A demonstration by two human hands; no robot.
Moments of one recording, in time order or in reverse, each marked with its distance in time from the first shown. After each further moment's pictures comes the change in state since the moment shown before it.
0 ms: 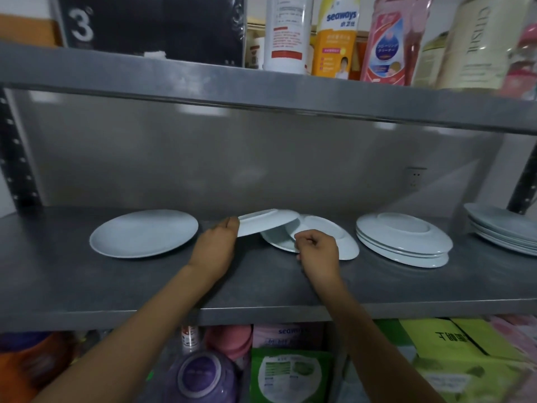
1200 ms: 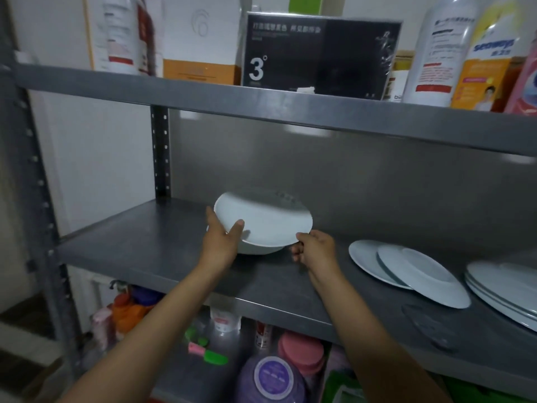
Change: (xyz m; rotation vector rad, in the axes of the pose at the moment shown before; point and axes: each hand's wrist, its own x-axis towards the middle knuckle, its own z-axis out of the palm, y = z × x) left_hand -0.069 -0.121 -0.077 -0.953 0.349 -0.748; right_hand -0.041 -0.083 0.157 0.379 -0.397 0.186
